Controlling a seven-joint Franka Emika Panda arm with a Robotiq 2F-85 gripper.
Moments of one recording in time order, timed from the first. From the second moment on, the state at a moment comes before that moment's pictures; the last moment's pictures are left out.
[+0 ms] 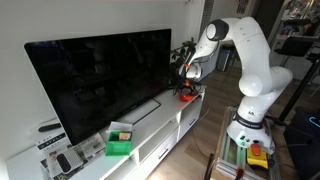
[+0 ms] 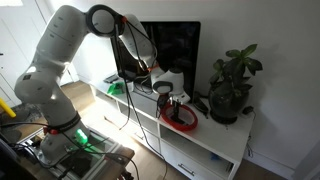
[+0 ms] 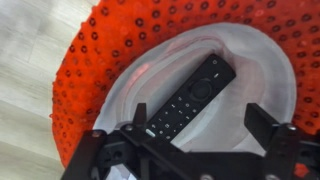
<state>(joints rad) -0.60 0.74 -0.09 -2.01 0.31 2.80 0.25</state>
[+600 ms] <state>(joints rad) -0.60 0.87 -0.12 -1.87 0.36 2.71 0.27</state>
